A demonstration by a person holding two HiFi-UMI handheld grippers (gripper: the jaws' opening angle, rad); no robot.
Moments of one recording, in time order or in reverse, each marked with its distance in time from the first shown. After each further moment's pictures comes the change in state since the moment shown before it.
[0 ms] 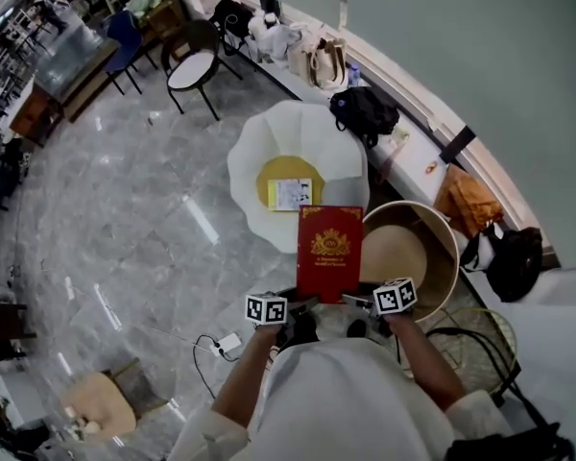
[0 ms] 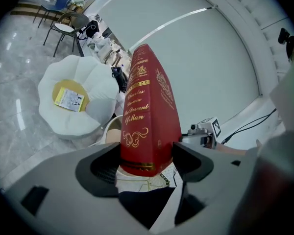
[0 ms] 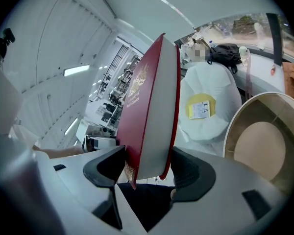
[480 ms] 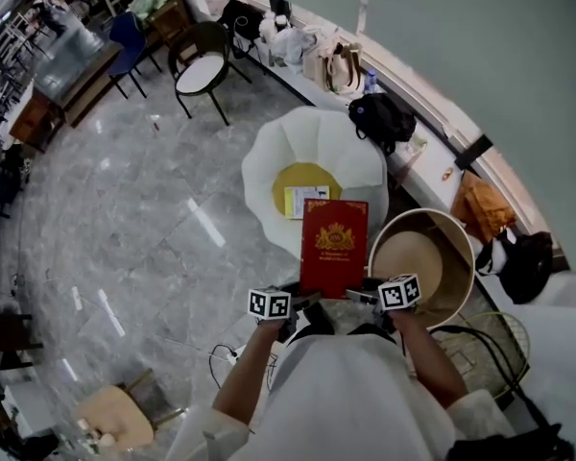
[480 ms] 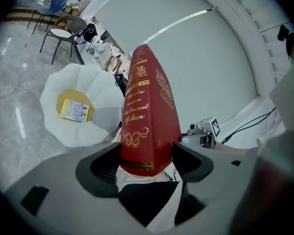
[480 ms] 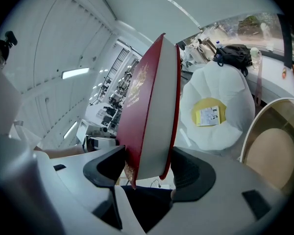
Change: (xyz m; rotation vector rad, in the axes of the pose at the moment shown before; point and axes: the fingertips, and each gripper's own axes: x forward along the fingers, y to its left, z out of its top) left arm -0.061 0.055 0.074 0.047 0.016 -0.005; right arm 0.079 0.035 0.064 0.002 -0.040 0.003
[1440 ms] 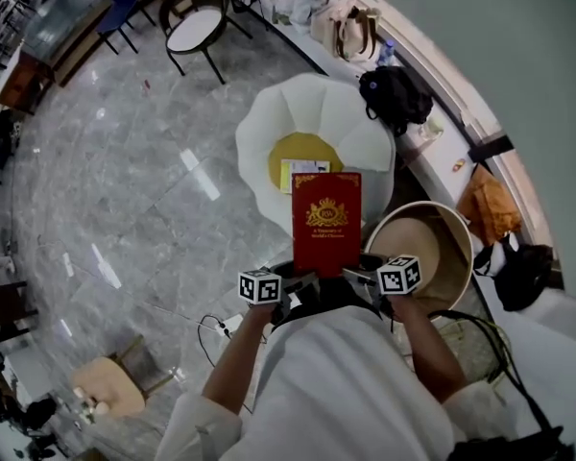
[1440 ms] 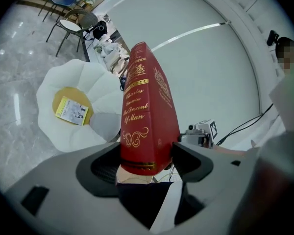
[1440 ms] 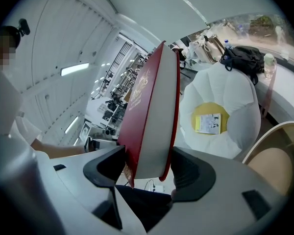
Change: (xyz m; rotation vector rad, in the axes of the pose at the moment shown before) left arm 0.036 0.041 0.070 -0.108 -0.069 -0.022; right arm 0.026 -0.047 0.084 -0.045 0.071 0.021
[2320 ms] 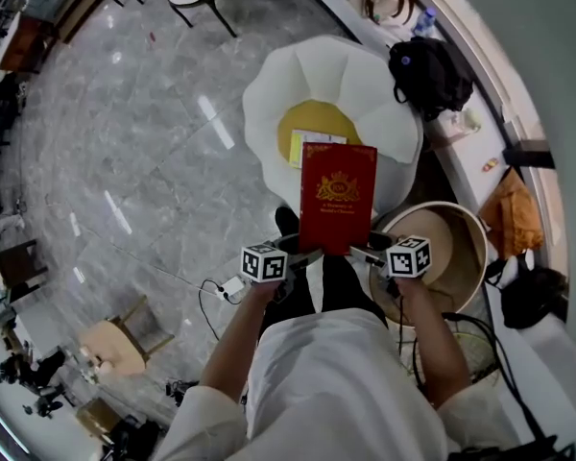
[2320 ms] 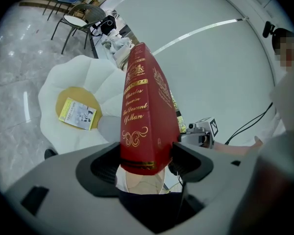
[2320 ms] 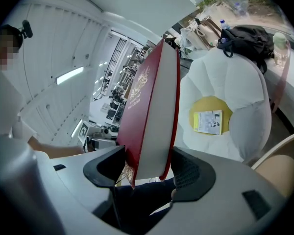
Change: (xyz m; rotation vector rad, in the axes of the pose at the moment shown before) left arm 0.077 0.069 0.063 -0.056 0.031 0.113; right arm 0.042 -0.108 0.057 0.084 0.081 0.081
